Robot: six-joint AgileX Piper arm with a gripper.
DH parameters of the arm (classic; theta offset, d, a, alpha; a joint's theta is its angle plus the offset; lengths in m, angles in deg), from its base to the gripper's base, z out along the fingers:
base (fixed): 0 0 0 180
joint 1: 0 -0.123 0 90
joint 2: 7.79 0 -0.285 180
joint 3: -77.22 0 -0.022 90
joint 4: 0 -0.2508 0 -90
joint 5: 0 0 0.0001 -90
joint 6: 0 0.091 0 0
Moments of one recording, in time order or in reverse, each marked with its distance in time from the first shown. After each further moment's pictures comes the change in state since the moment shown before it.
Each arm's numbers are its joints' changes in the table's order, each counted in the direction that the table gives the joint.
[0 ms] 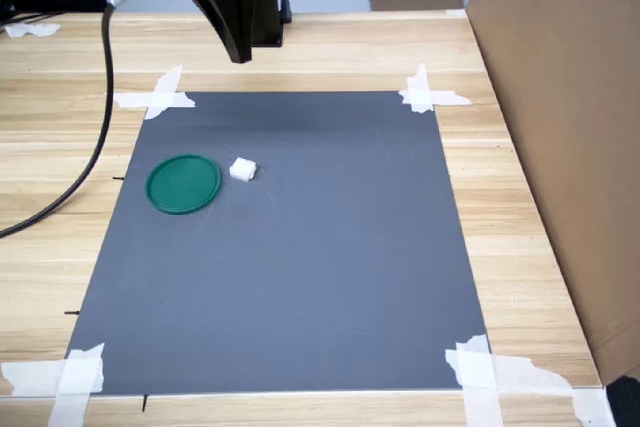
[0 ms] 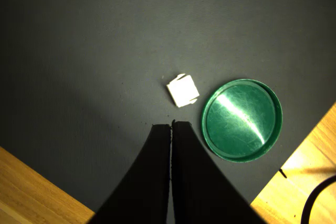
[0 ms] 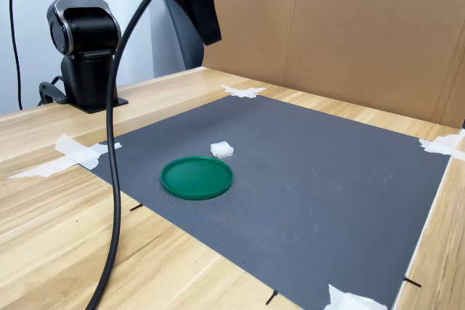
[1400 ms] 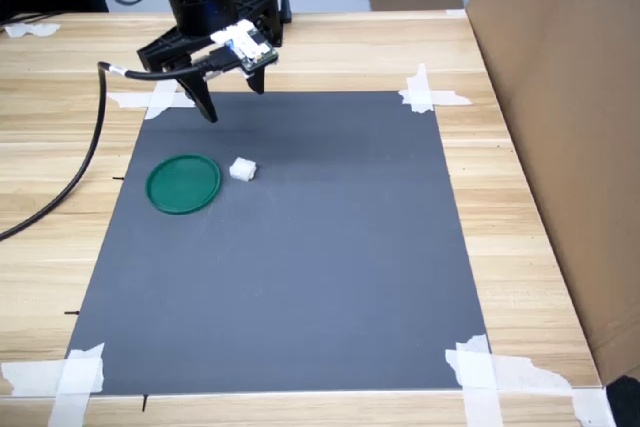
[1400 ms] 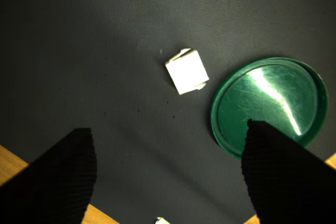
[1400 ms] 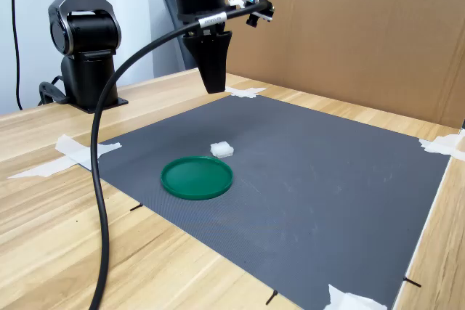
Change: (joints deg) arm 0.0 17.3 7.7 4.7 -5.8 0.5
